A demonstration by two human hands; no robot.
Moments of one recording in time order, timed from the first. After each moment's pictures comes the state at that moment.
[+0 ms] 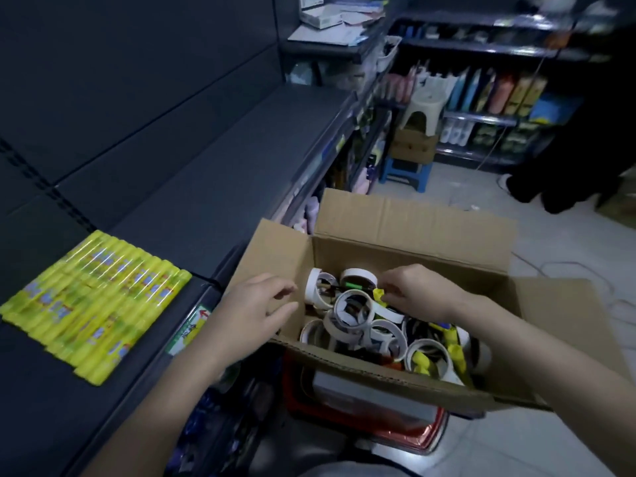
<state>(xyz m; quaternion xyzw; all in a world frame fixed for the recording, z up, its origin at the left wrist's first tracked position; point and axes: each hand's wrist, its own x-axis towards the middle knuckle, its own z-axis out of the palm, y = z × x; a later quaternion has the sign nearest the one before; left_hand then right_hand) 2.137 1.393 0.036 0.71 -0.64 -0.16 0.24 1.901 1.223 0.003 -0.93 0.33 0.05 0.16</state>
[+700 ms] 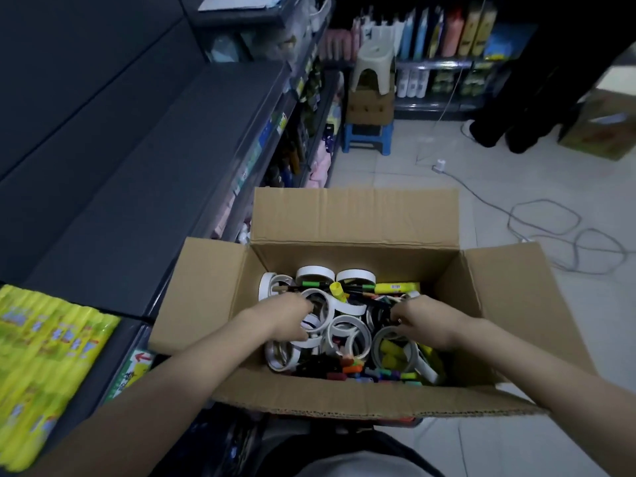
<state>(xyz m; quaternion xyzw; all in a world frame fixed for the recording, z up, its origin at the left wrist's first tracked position) 2.068 1.250 -0.056 0.58 -0.74 -0.25 -0.24 1.801 1.202 -0.073 -0.85 0.41 0.18 0.27</state>
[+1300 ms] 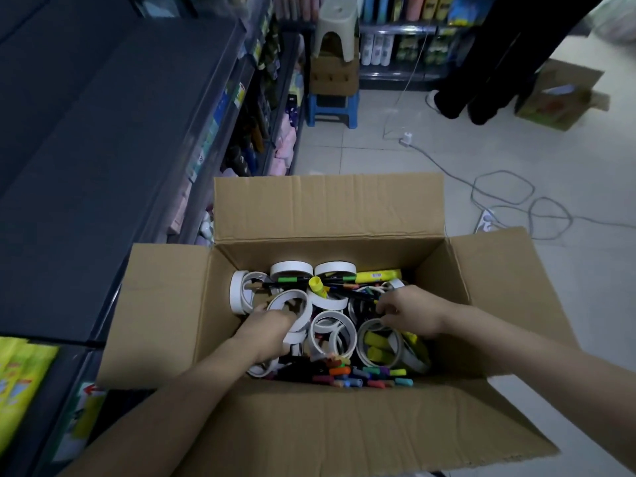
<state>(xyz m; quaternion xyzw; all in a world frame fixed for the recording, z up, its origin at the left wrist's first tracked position) 2.076 1.251 -0.131 0.56 -0.77 -0.21 -0.23 1.805 1.188 -0.081 -0.80 0.45 0.19 0.33</state>
